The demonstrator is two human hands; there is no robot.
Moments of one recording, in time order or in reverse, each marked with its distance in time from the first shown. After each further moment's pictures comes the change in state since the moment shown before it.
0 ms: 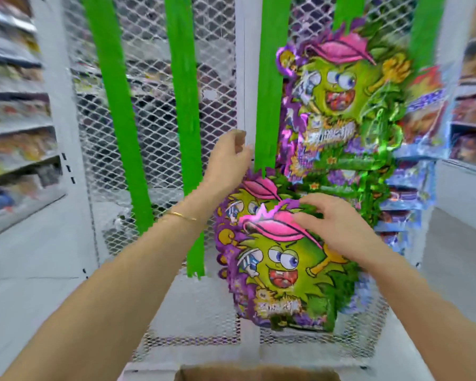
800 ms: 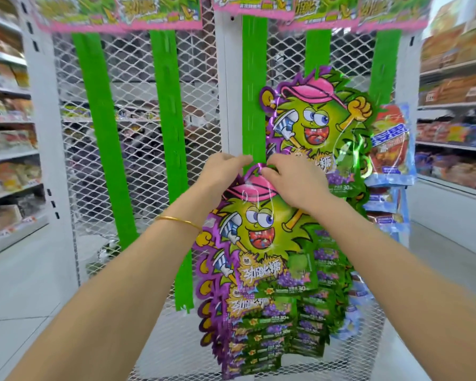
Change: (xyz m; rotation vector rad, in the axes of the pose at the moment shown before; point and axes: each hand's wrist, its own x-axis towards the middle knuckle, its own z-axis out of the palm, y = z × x) left_hand 0.020 0.043 -0.009 -0.195 -0.144 -0.296; right_hand 0.083 -0.052 -0.035 -0.451 0.272 -0.109
